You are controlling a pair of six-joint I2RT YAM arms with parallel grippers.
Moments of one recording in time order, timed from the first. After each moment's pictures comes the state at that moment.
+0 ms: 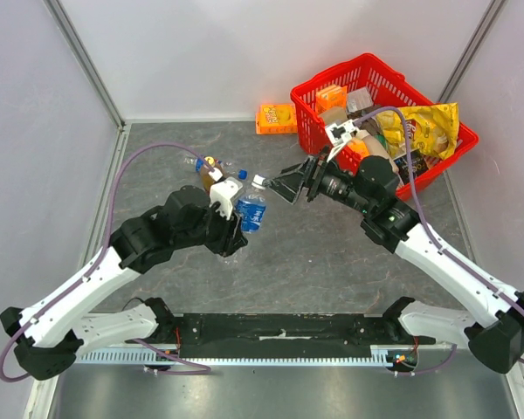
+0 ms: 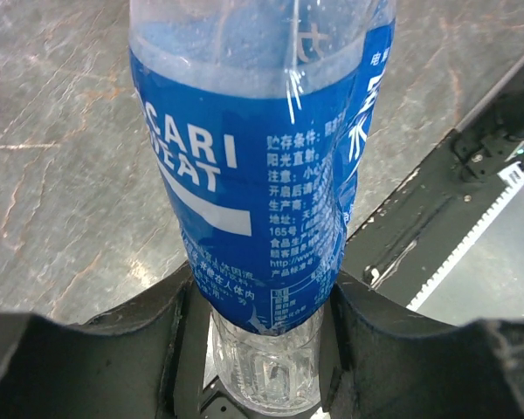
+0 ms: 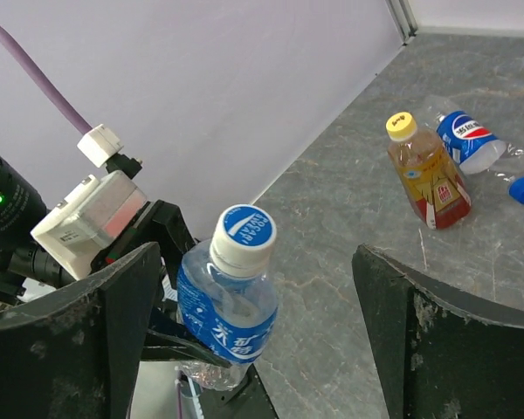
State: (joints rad) left arm -0.87 0.93 1.13 -0.81 0.07 -0.23; right arm 0.67 1.11 1.04 0.14 -0.35 0.63
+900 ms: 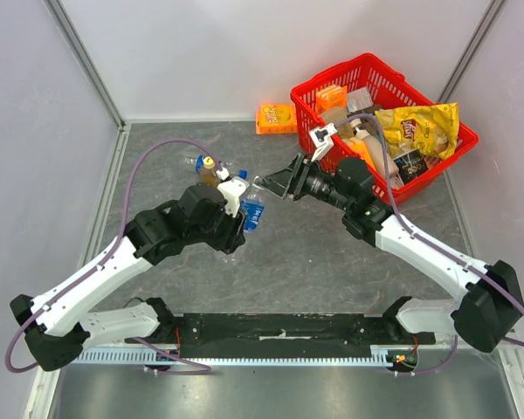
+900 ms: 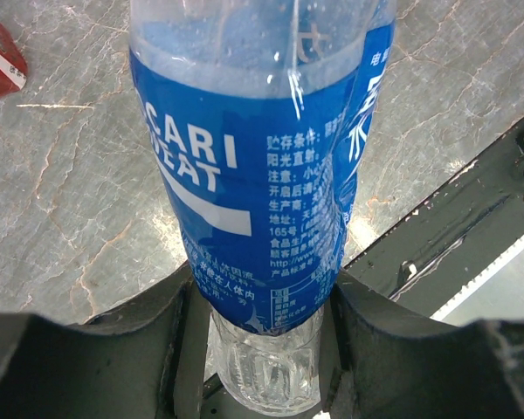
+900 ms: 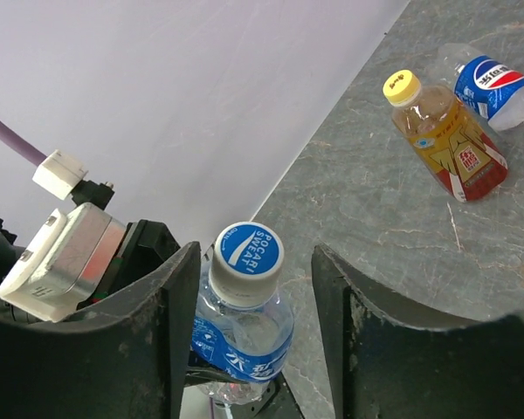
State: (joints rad) left arm -0.87 1.04 1.16 -0.89 -0.04 -0.23; right arm 0.67 1.26 0.97 0.30 -0.35 0.80
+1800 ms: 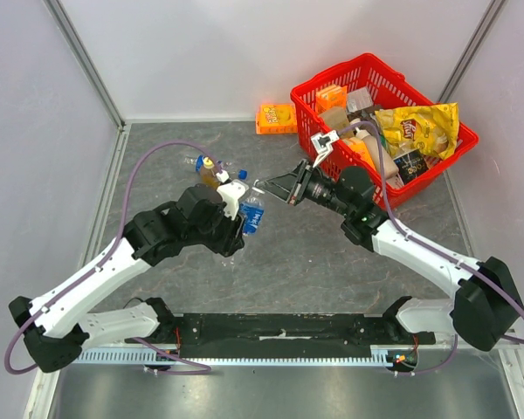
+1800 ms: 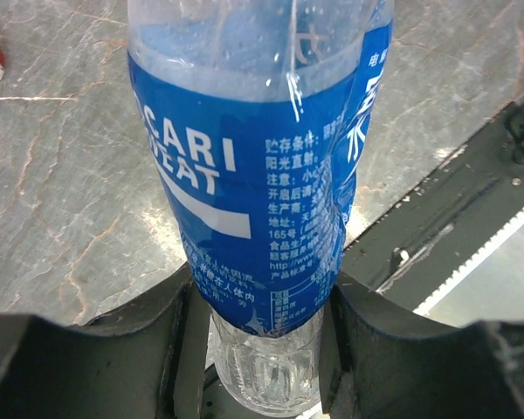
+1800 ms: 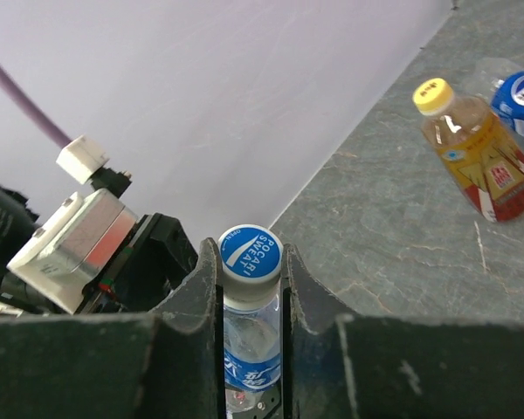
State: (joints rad) left arm -0.86 1.04 1.15 -0.91 -0.02 -0.23; right arm 0.67 1.28 0.87 0.50 -0.40 0.84
